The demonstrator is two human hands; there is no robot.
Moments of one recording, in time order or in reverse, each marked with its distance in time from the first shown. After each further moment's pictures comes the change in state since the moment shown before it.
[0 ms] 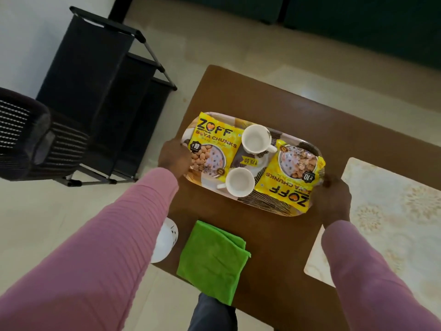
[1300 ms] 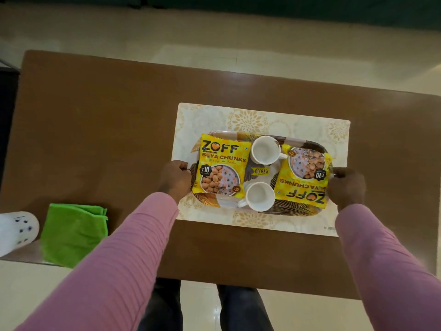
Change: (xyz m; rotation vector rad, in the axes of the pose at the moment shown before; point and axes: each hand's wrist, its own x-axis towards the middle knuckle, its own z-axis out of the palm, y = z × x) left_hand -0.236 0.117 0.287 -0.193 -0.270 0.036; right_hand 0.074 0.351 -0.238 0.132 0.186 0.257
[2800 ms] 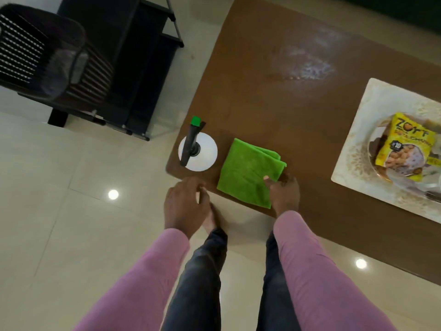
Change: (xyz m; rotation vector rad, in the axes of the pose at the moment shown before) left_hand -0.074 -0.306 -0.333 0.365 0.363 0.429; right_hand -0.432 -0.146 0.315 0.119 -0.377 -0.005
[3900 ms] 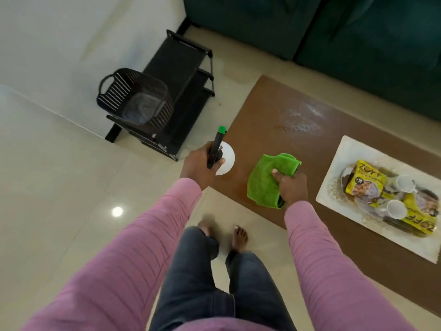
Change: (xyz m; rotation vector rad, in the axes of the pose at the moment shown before) left_hand 0.003 0.057 -0.182 -0.357 0.003 -0.046; right_hand -0.148 -0.115 -0.077 0.251 -0.160 -0.268
